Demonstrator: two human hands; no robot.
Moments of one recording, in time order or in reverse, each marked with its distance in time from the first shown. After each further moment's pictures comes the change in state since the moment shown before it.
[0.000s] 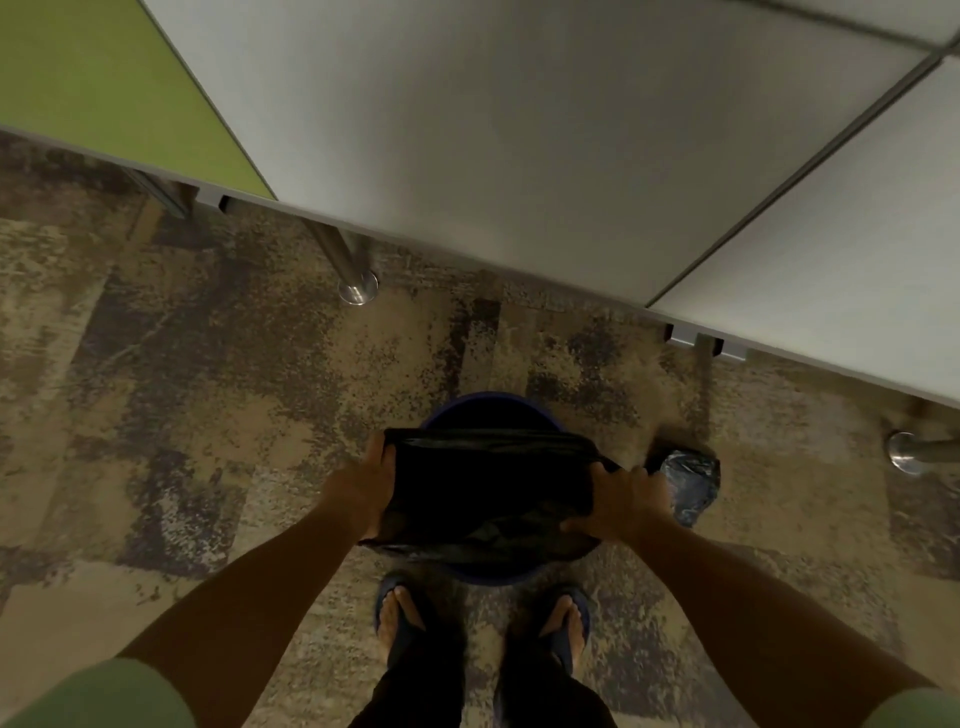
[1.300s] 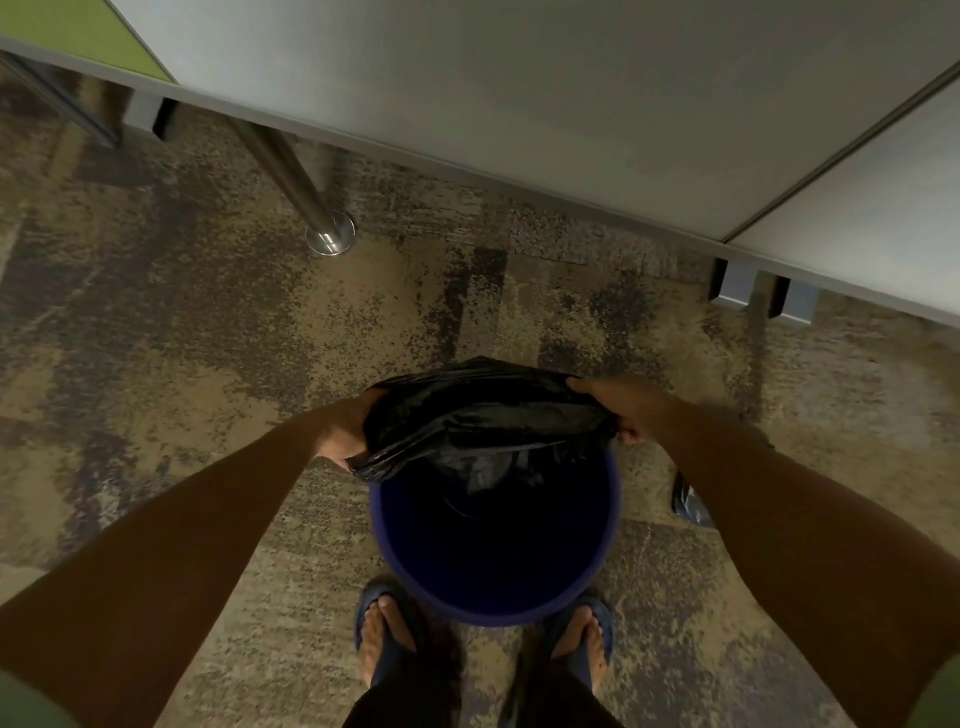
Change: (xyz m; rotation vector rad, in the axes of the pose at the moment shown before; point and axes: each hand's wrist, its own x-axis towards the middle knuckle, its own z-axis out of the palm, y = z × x) left_hand 0.168 -0.040 0.041 -0.748 -0.236 0.124; right_hand 0.197 0.000 0.006 1.241 -0.272 0.298
